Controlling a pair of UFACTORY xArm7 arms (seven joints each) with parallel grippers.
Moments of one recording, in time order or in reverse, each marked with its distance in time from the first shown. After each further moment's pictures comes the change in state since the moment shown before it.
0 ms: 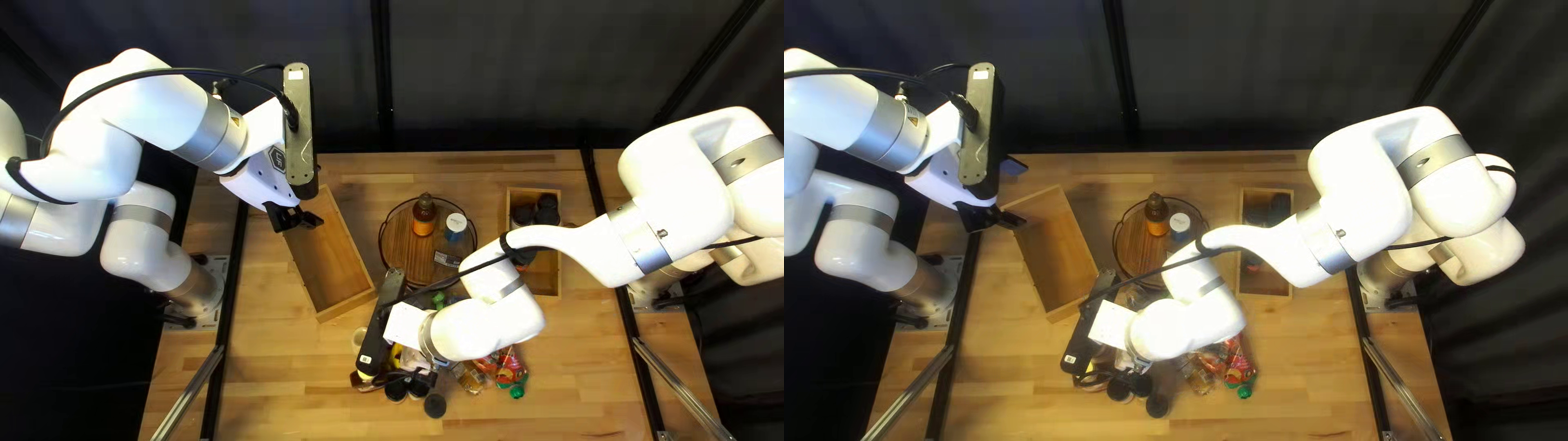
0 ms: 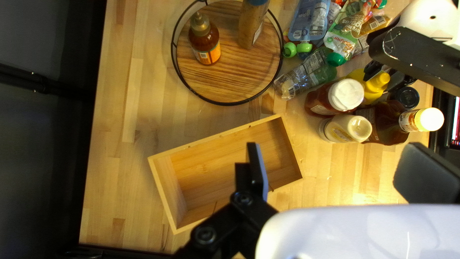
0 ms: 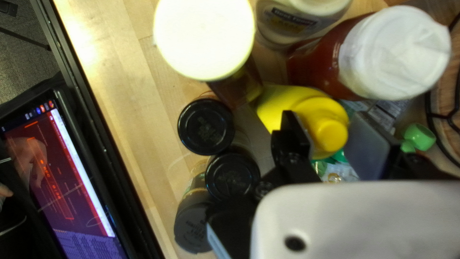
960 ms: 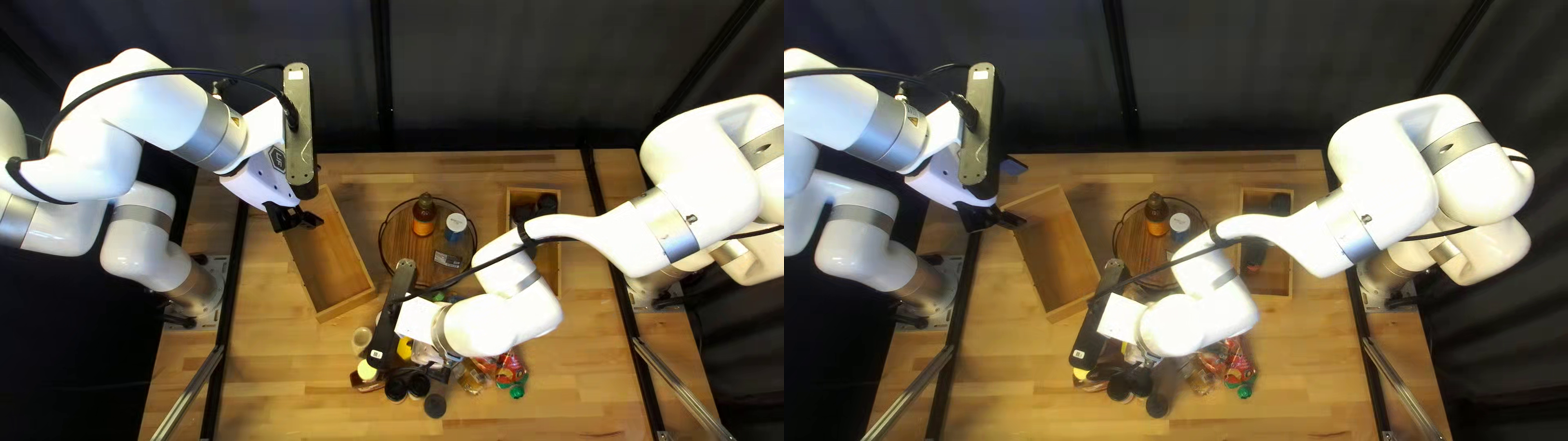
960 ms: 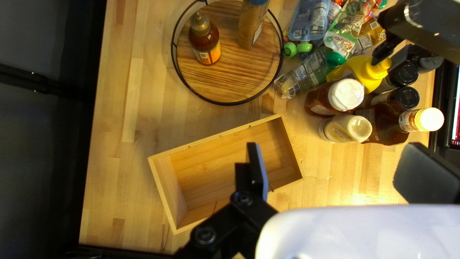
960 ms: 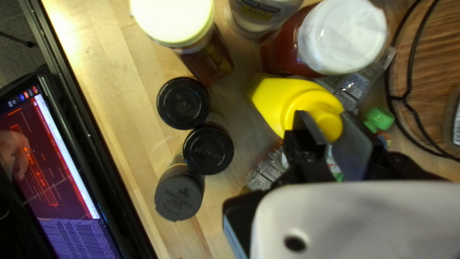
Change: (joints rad) left arm 0.000 0.000 0.000 0.000 0.000 0.000 0.000; right arm 0.004 -0.043 -0.006 -0.047 -0.016 0.009 0.015
